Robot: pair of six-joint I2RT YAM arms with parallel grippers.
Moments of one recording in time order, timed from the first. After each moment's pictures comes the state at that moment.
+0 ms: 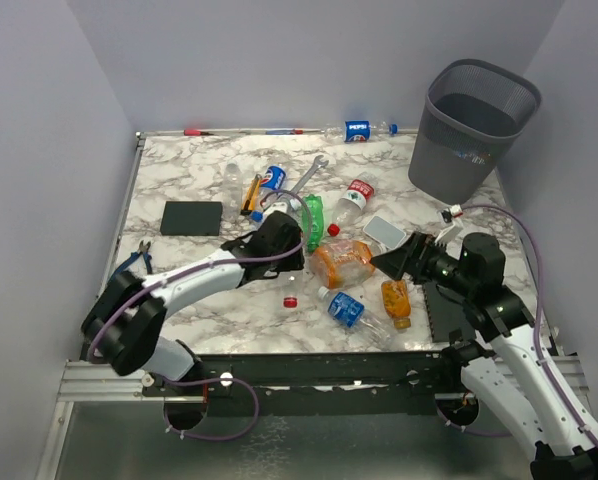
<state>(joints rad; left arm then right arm) -0.75 1.51 0.86 -0.23 -0.18 -0.67 0.31 0.59 0.57 -0.33 -0.41 0.67</state>
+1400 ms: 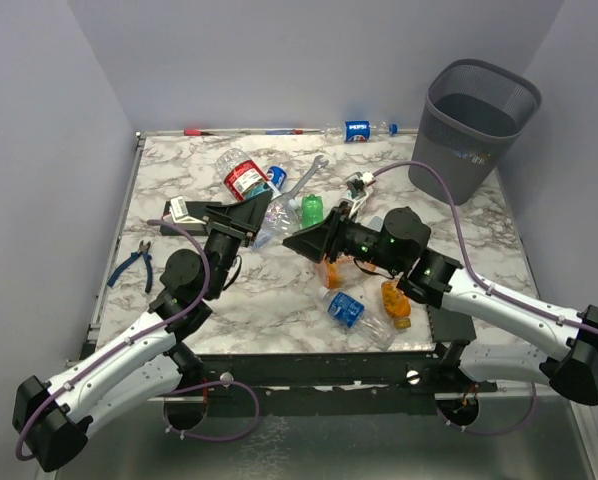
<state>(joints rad) -0.75 0.75 0.54 0.51 -0.36 -1.20 0.93 1.14 0.91 0.25 -0.17 0.72</state>
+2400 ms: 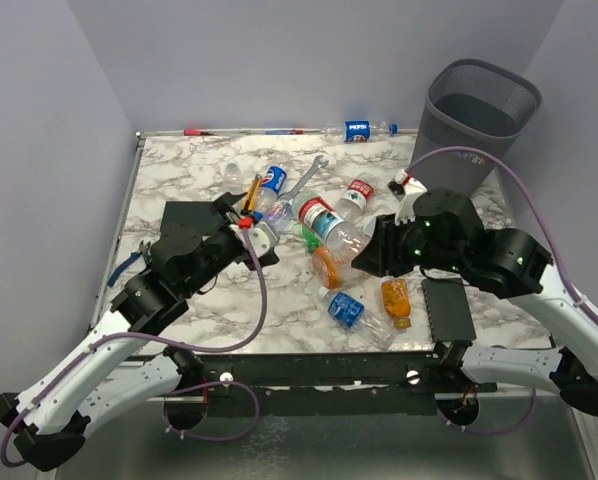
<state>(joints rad) -0.76 0.71 0.94 -0.26 -0.02 0.53 0.94 1.03 1.45 -0.99 0.04 0.58</state>
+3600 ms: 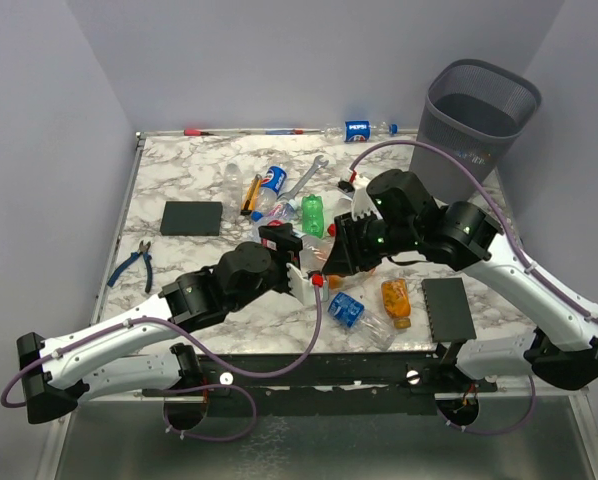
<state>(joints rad) -1.10 0.91 0.88 -0.35 -0.26 0.99 0.93 1.28 1.56 -1.02 -0.19 0.47</state>
